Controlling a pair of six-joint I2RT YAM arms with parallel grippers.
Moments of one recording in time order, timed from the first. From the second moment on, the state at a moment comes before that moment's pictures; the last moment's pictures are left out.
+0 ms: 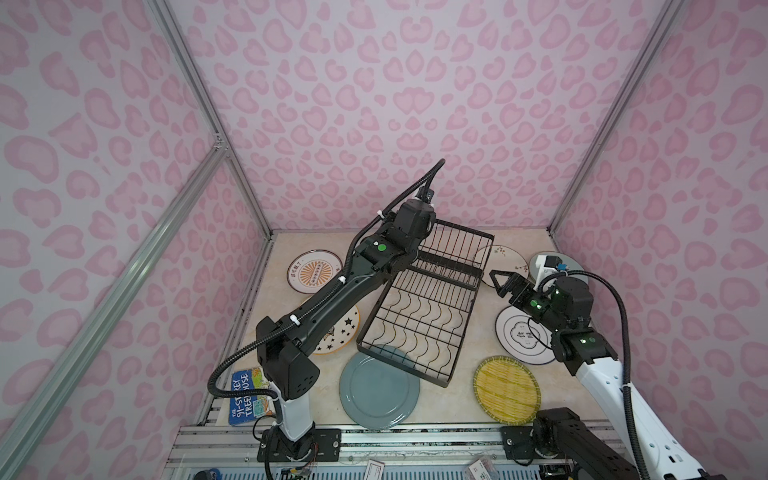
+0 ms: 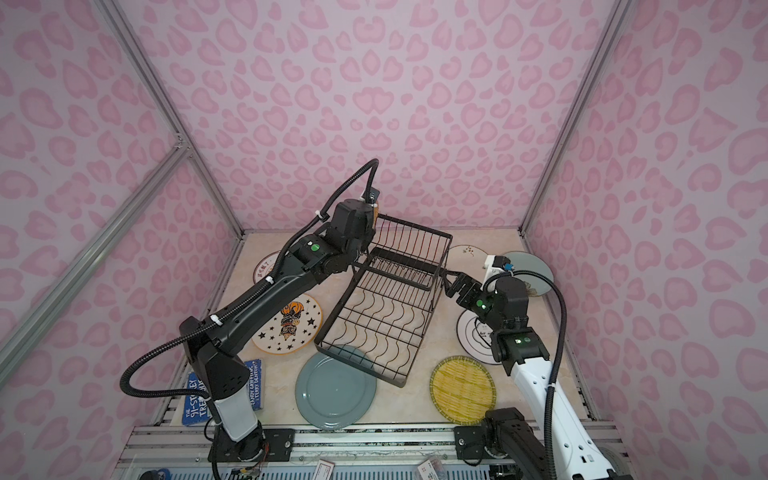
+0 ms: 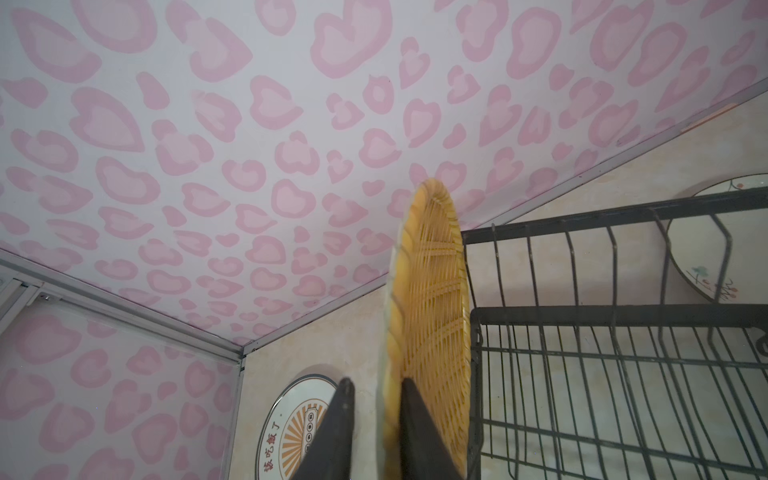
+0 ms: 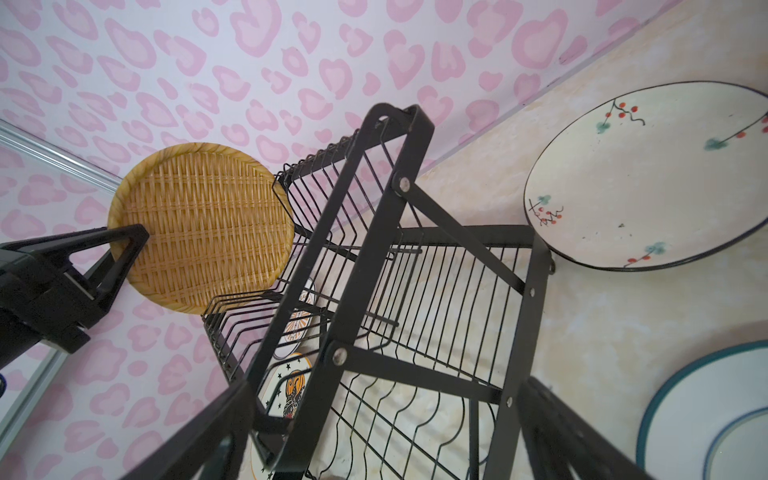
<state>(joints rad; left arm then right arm) -0.76 1.82 1.94 -0.59 -0.71 0.19 0.11 0.89 0.70 -0.13 -0.32 0.74</state>
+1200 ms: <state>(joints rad) -0.62 1.56 1.87 -0.68 -0.48 -0.04 0.08 0.89 0.74 -0.28 -0.21 0.72</state>
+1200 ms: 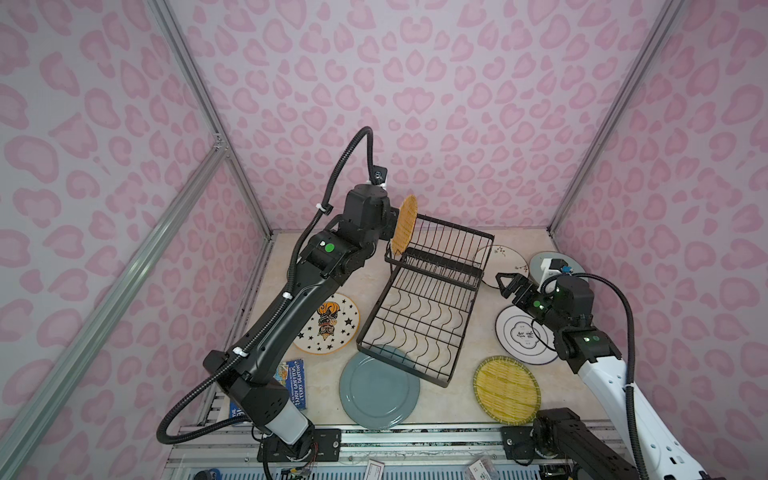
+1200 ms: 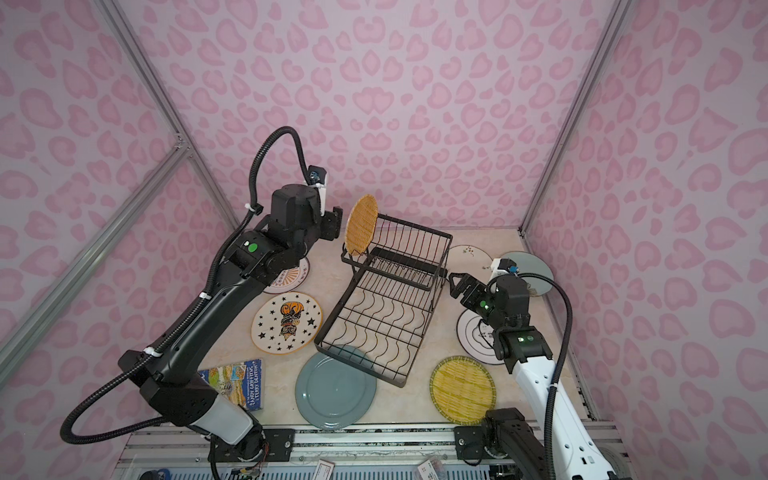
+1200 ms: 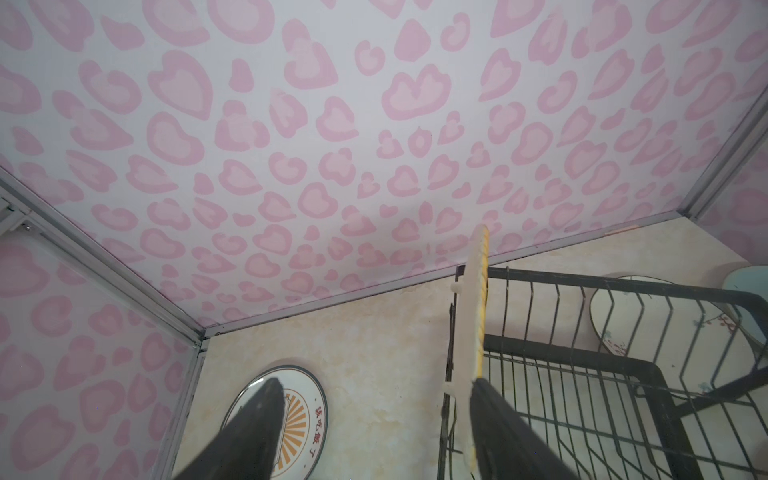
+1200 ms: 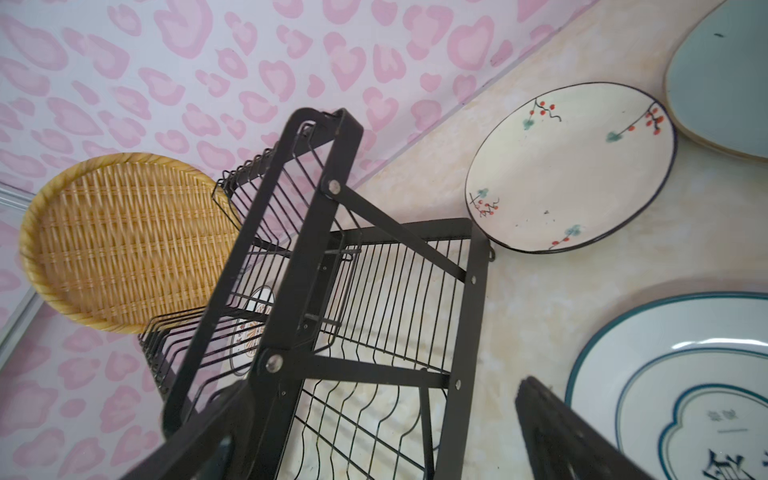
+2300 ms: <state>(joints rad) -0.31 1.18 1.04 -0.50 0.26 -0.39 0.17 1.70 0.93 -0.20 -0.04 0.81</state>
